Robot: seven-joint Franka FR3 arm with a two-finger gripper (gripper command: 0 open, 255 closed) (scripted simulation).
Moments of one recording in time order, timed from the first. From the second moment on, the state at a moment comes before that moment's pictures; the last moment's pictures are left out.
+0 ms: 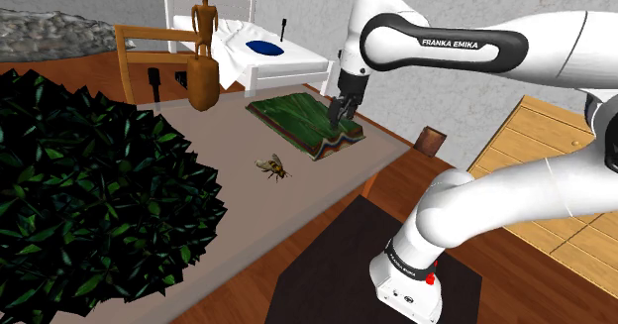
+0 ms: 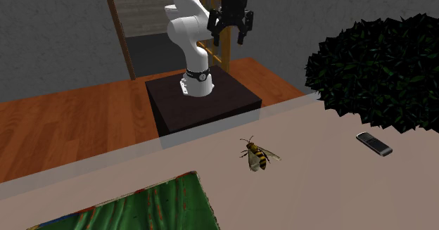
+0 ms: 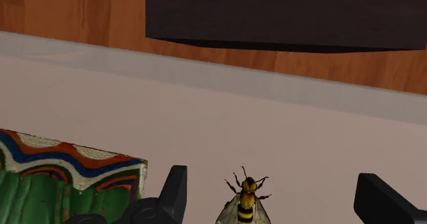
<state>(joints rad) -0.01 -0.68 0.01 -2.46 -0.11 1.76 0.00</state>
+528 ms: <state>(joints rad) -0.03 -0.45 0.03 -2.52 -0.11 2.04 0.10</state>
